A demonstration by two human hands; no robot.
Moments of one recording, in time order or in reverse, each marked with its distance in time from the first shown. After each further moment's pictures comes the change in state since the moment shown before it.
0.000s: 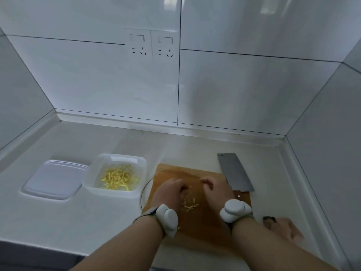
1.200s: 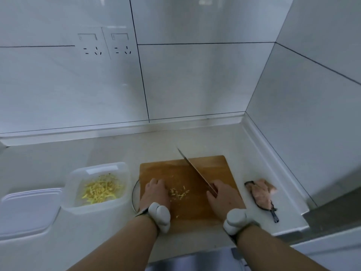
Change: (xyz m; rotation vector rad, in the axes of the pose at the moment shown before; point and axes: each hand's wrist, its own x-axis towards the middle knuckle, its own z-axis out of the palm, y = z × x) left_hand -0.004 -0.027 0.013 0.160 -0.195 -0.123; right_hand -0.078 0.024 0.013 -0.161 0.167 0.259
